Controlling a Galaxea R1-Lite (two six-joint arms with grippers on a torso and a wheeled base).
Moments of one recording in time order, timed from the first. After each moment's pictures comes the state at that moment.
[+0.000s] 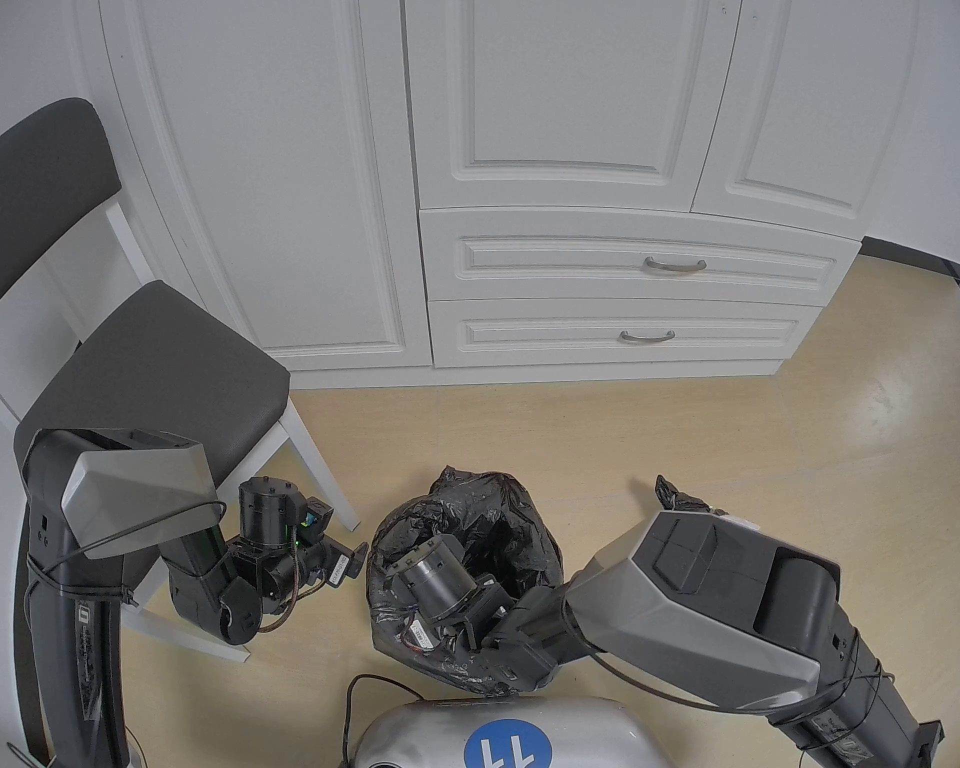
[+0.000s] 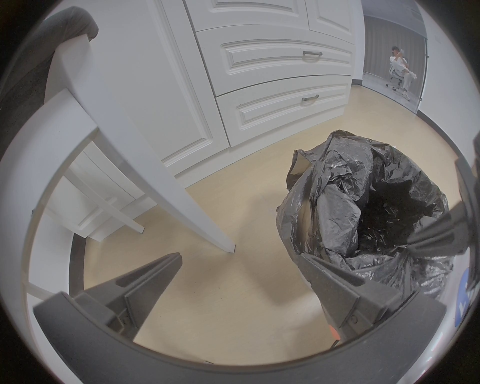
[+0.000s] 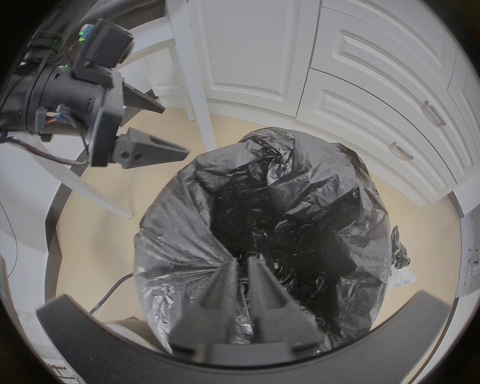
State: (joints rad) left arm -0.29 2.37 -0.70 -1.17 0.12 0.35; right arm 0.93 2.60 -1.54 -0.30 -0.43 0.16
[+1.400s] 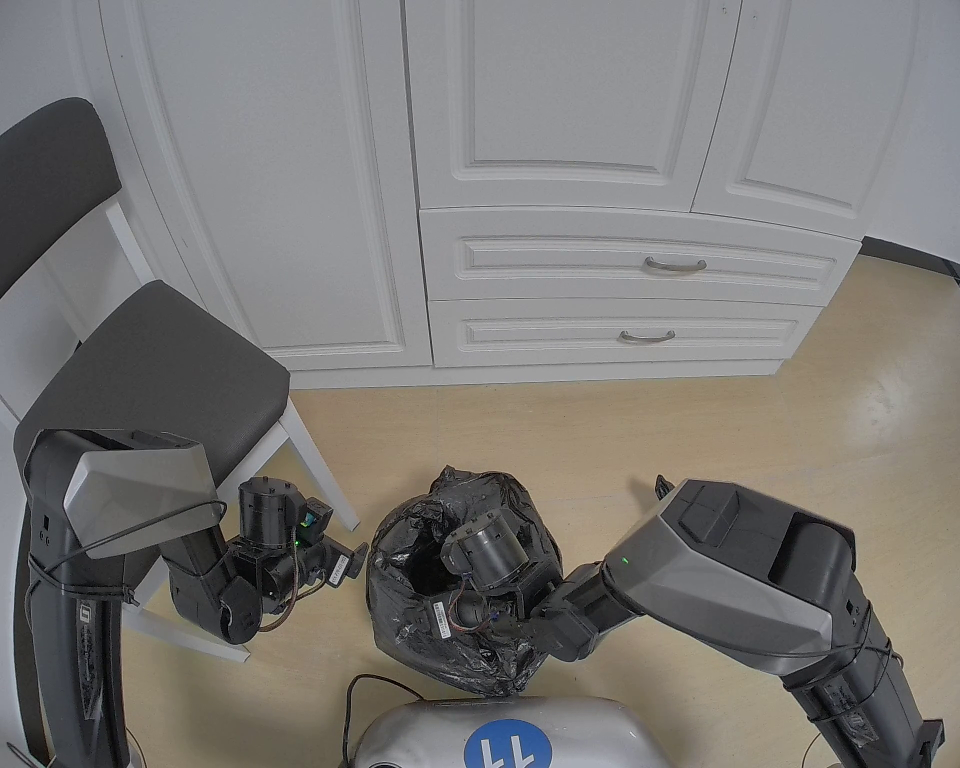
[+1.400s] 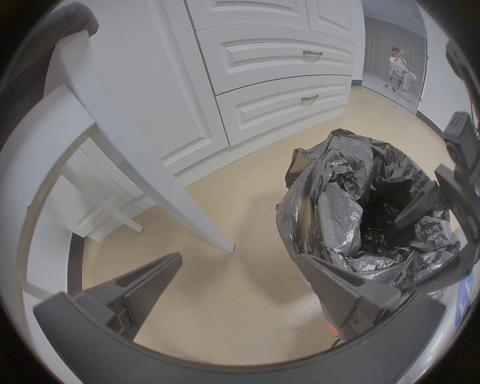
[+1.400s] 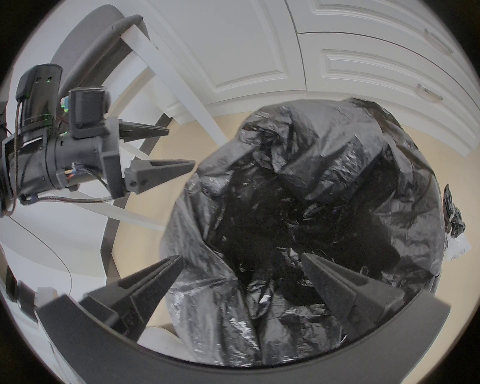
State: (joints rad) left arm -0.28 2.38 -0.71 -1.17 0.11 0.35; right arm 0.81 2.58 -1.45 -0.43 -0.05 0.31
